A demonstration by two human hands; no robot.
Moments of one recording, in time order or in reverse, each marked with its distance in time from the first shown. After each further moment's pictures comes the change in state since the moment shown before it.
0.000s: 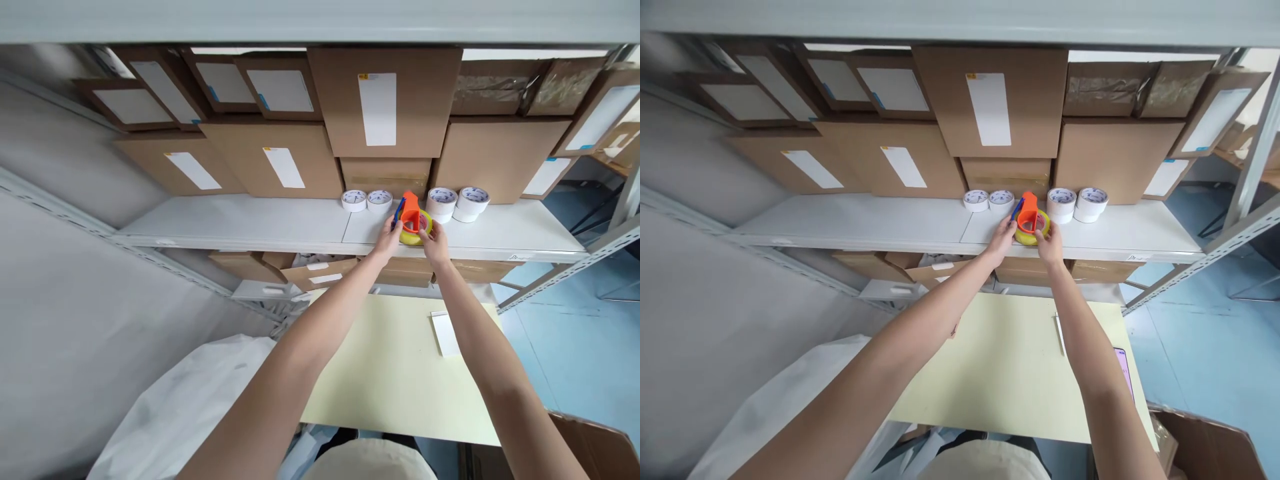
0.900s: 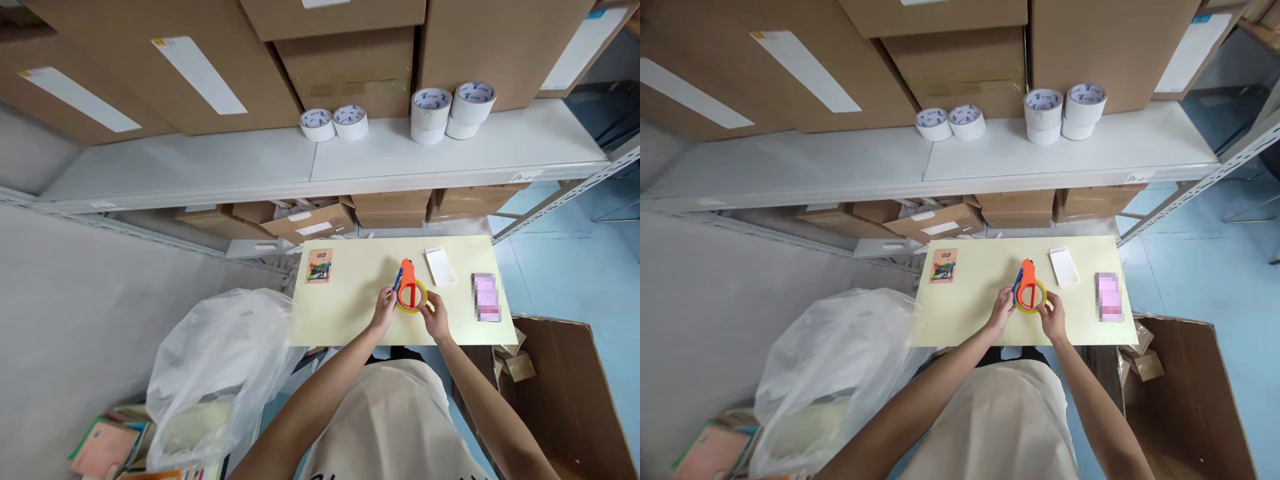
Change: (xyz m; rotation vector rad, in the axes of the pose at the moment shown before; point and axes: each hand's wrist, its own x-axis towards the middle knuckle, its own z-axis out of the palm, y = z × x) left_hand -0.307 -0.154 -0.003 -0.014 0.073 -0.720; right_hand -0.346 0.131 -0.096 -0.109 0.111 0.557
